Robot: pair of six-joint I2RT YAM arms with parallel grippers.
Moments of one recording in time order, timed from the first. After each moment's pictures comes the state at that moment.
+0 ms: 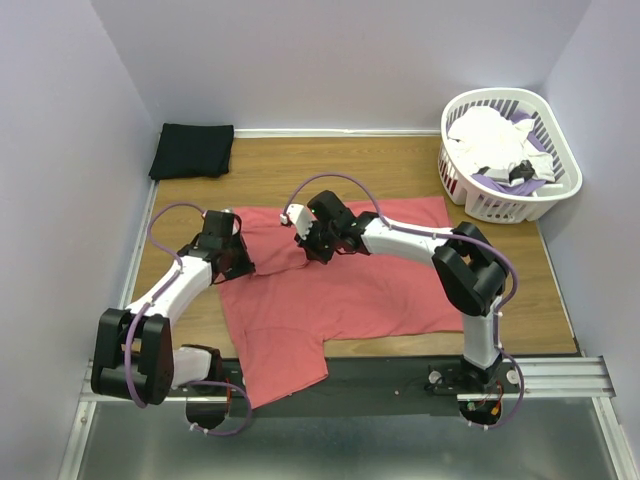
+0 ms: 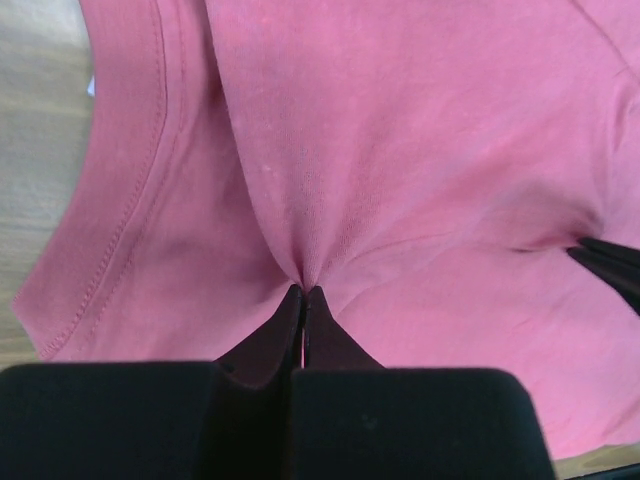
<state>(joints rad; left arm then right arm) -0.18 1.25 0.66 -0.40 0.11 -0.55 0.84 1.97 1.37 -0.26 -0.25 -0.29</state>
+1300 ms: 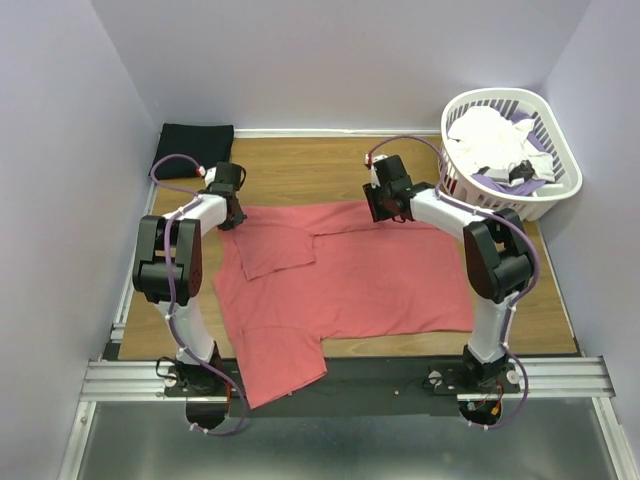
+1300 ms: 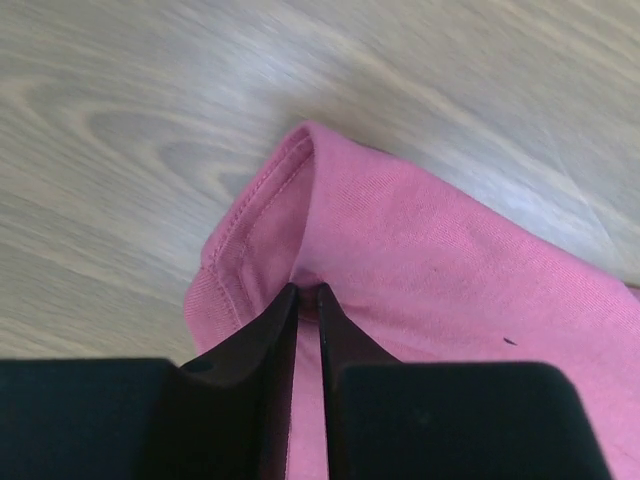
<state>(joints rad) -0.10 1.86 1.17 -0.34 -0.29 -0.50 0.45 1.92 1.35 -0.29 0.11 0.03</state>
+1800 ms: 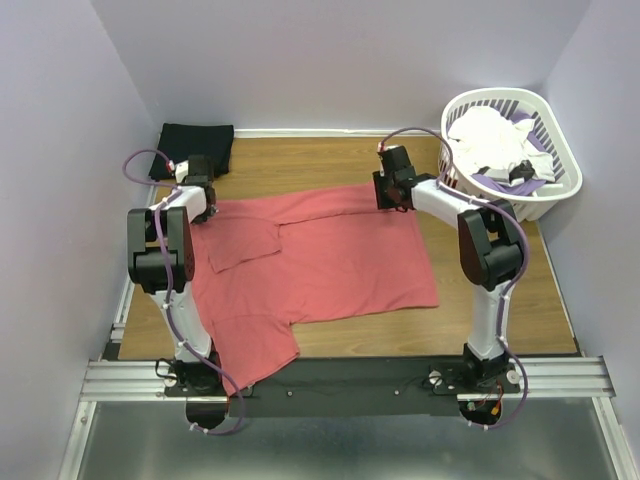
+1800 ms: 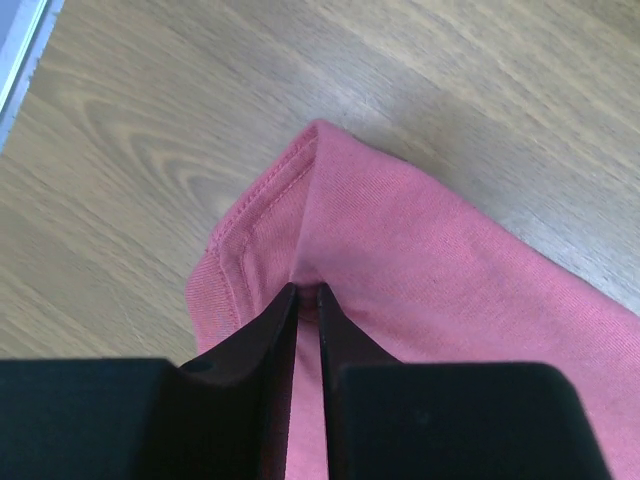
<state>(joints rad) 0.06 1.96 1.28 -0.35 -0.43 -0.41 0.40 2.04 1.45 -0.29 0.17 0.12</state>
